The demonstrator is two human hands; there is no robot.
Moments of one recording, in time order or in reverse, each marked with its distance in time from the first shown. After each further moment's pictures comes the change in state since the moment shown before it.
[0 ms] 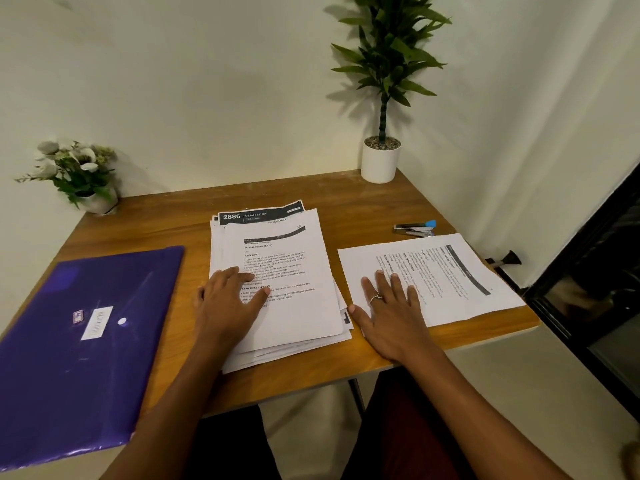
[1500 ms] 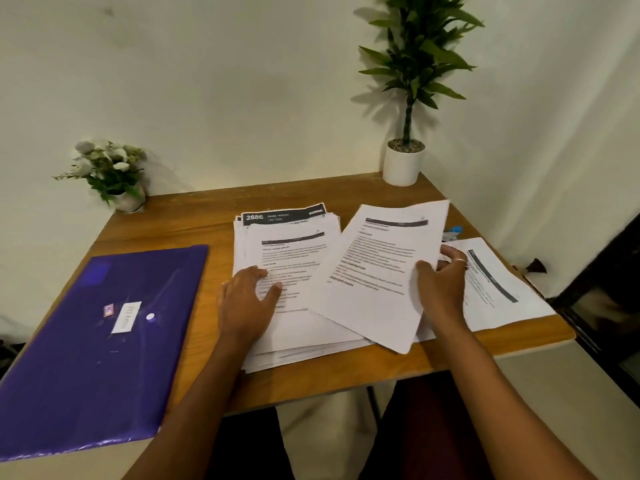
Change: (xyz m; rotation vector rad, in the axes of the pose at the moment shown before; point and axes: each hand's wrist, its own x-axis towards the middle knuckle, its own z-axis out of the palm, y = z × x) left_hand 0.002 0.002 -0.011 -0.245 0.043 -0.079; right_hand 0.030 -0.004 -0.058 1.316 0.566 0.453
